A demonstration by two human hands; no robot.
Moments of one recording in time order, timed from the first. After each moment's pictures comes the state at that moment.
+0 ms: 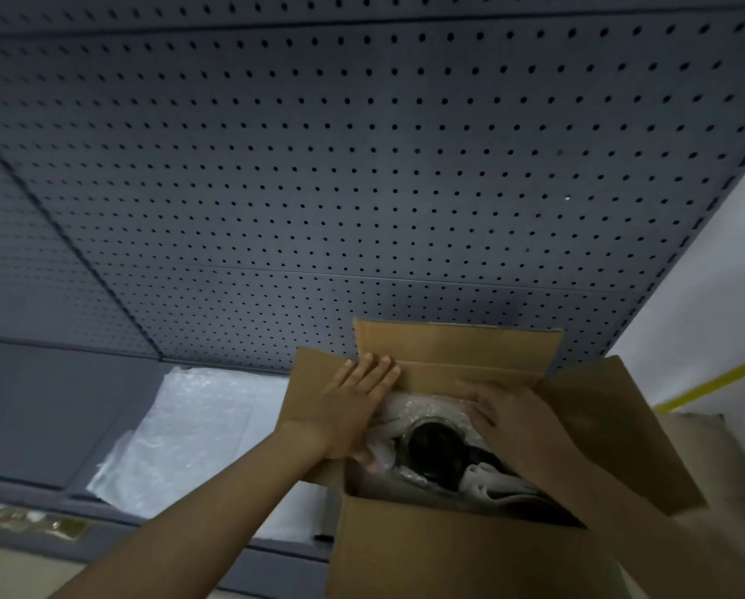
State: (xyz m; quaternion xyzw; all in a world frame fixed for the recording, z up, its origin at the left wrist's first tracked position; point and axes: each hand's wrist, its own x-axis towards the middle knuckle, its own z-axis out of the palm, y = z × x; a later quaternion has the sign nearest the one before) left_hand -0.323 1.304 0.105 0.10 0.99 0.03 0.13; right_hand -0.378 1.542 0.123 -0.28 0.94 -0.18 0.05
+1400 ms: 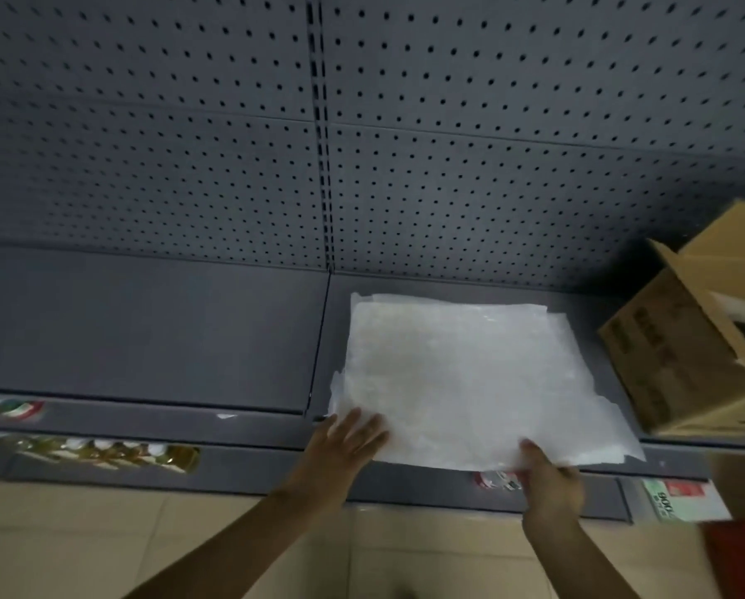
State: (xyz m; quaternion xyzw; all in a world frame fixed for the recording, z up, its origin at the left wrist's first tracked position) left_hand -0.054 0.888 -0.104 0.19 0.98 0.01 0.09; right_hand -0.111 1.147 -0.048 0.43 0.61 -0.66 0.00
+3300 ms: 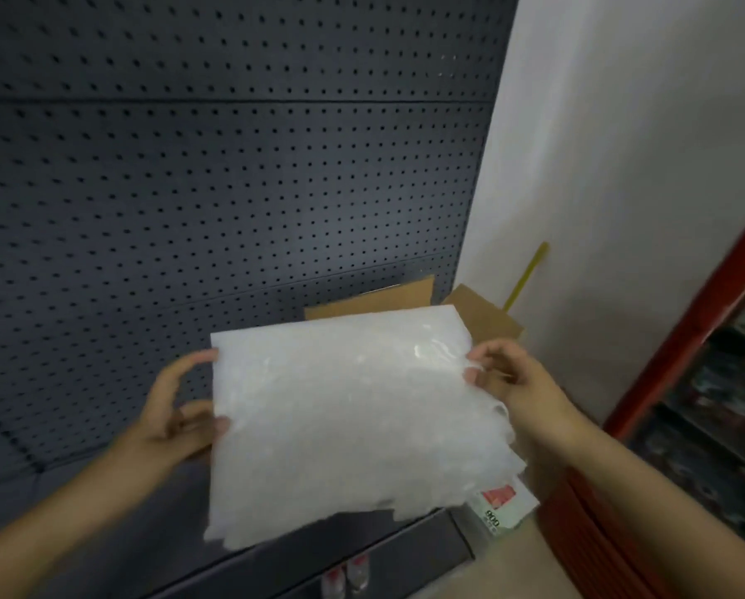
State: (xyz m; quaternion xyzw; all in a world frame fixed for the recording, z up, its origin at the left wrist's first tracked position) left_hand -0.165 1.127 0.184 0.10 0.77 0.63 0.08; right_hand -0.141 1.510 0.209 0.02 0.78 -0.62 -0.07
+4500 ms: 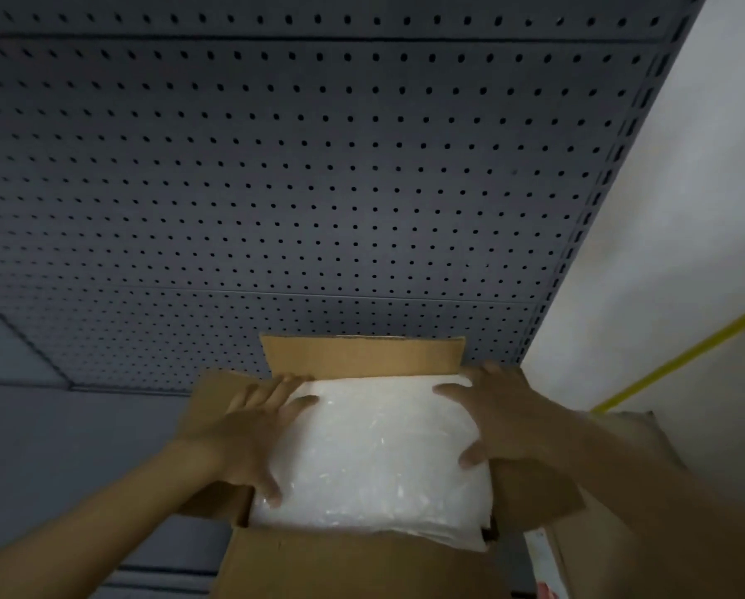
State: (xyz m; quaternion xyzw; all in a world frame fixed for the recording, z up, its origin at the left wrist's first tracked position) left_hand -0.329 1.323 0.127 0.06 0.98 0.00 0.20; right_hand -0.432 1.619 0.169 -0.35 0.91 0.08 0.22
